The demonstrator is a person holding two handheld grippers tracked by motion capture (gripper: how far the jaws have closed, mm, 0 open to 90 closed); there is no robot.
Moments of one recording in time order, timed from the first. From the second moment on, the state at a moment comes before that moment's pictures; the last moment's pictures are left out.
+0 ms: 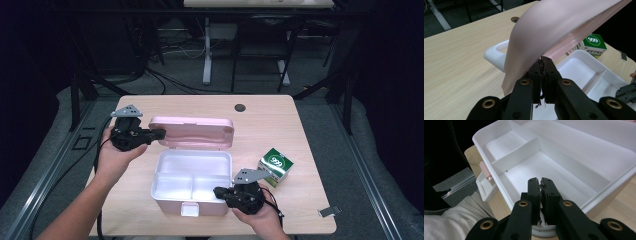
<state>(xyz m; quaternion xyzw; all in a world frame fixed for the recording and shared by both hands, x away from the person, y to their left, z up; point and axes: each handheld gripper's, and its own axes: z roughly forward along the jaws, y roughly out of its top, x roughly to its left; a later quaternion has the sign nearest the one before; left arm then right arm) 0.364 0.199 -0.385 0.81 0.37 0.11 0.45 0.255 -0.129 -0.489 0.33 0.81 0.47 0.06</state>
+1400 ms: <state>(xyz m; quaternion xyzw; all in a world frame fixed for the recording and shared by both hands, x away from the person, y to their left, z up) 0.387 0.197 -0.407 0.81 0.39 0.11 0.43 0.255 -0.133 -0.490 0.33 0.81 0.47 0.06</state>
